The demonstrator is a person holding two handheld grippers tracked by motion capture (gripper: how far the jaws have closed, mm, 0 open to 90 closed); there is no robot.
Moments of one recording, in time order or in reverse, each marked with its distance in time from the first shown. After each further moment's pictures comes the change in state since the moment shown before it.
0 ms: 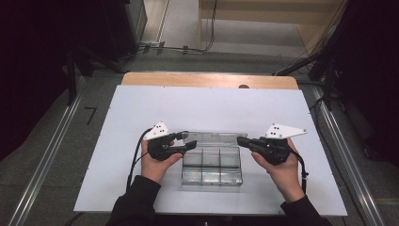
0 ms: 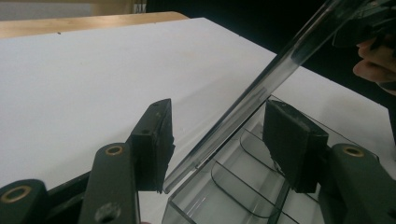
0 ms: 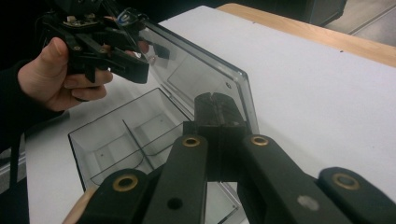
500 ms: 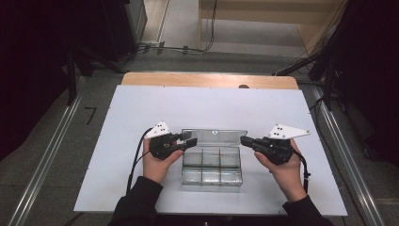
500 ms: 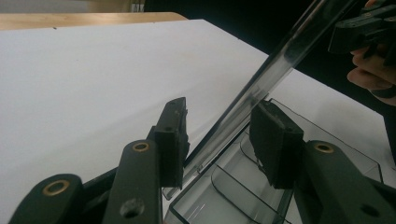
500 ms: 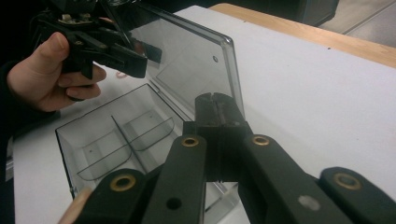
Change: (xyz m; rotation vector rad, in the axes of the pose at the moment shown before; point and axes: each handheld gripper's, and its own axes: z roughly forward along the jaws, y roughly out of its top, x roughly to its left) left arm 0.004 -0.002 0.005 -0.010 -0.011 -0.038; right arm -0.011 -0.008 -0.006 -0.010 -0.013 0.001
